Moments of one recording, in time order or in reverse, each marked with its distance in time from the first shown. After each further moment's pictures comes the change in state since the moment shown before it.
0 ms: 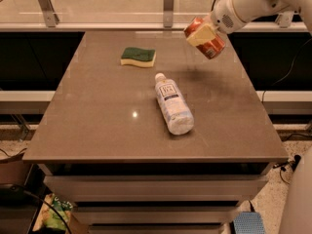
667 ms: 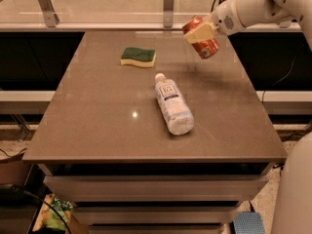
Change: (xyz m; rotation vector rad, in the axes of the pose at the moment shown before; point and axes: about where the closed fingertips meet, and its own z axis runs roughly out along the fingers) arm -0.007 -0.010 0.012 -0.069 -0.154 0.087
